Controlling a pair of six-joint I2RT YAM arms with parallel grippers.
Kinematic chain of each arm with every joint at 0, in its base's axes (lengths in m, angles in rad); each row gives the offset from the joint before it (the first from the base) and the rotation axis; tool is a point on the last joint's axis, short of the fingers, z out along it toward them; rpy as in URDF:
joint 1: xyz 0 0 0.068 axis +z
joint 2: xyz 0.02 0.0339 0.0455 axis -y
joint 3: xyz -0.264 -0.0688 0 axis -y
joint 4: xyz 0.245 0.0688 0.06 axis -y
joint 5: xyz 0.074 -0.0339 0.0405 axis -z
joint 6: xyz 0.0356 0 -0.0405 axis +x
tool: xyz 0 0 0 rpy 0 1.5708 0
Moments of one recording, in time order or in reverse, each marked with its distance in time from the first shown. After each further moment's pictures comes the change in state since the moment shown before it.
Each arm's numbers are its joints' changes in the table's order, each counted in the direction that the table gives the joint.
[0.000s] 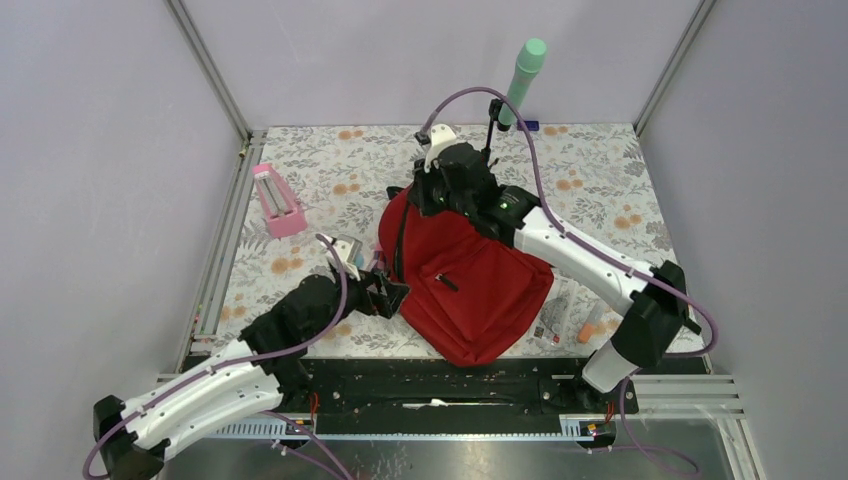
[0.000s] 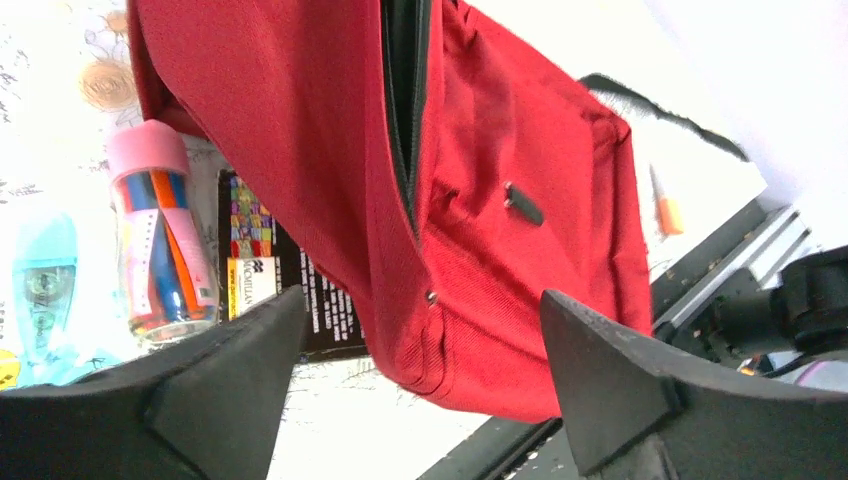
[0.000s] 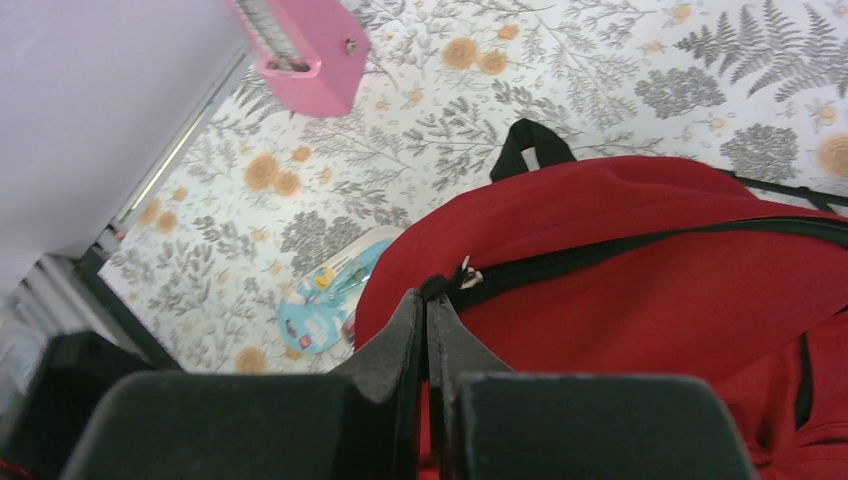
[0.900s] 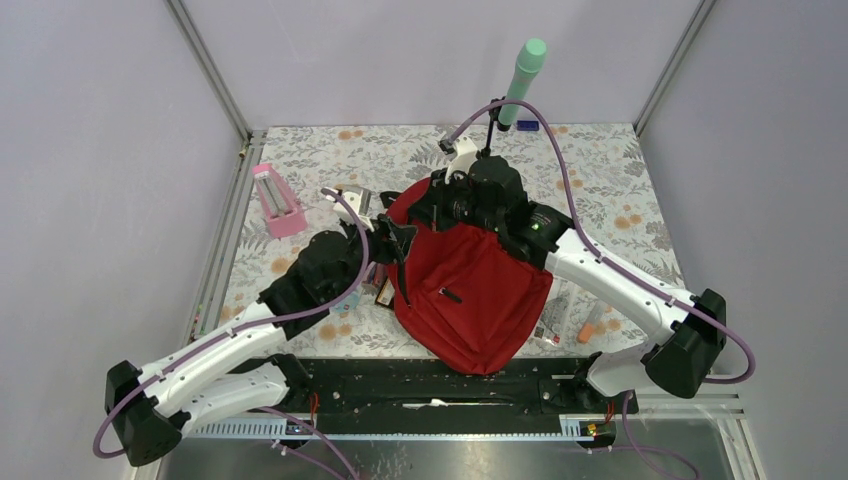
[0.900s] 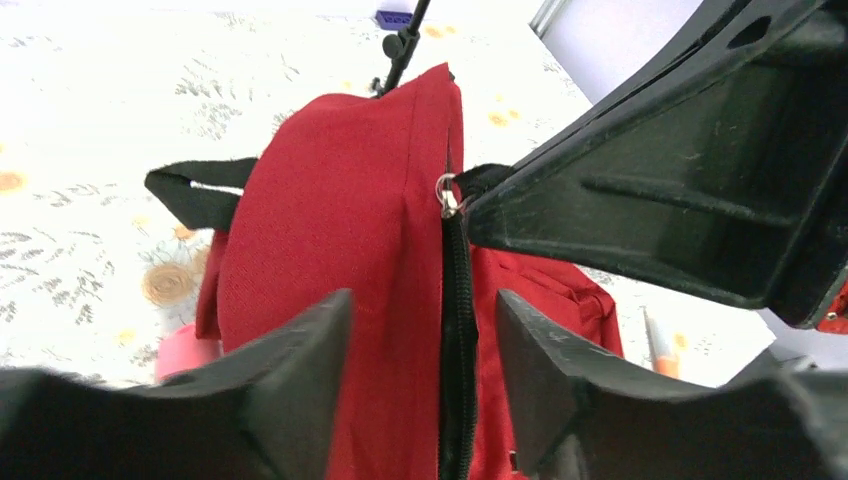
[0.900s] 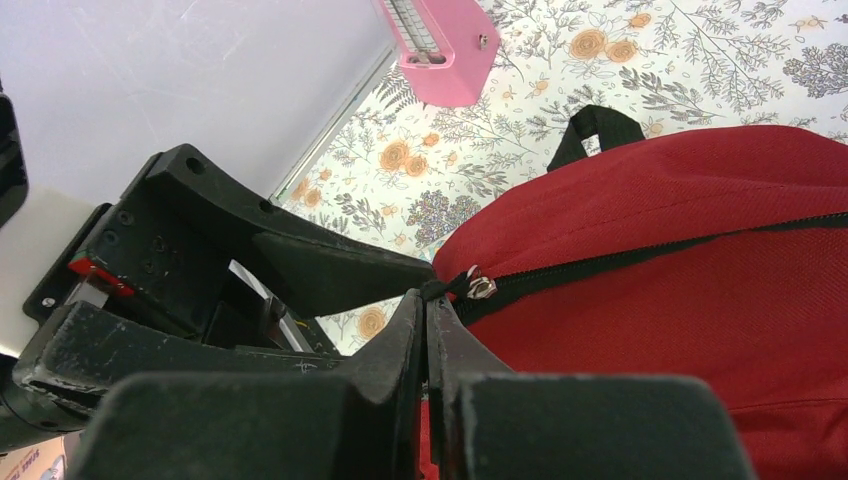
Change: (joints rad) left arm 0.050 -0.315 0.324 0.161 -0.120 0.105; right arm -0.002 0.232 -0.212 0.113 -0.211 0.161
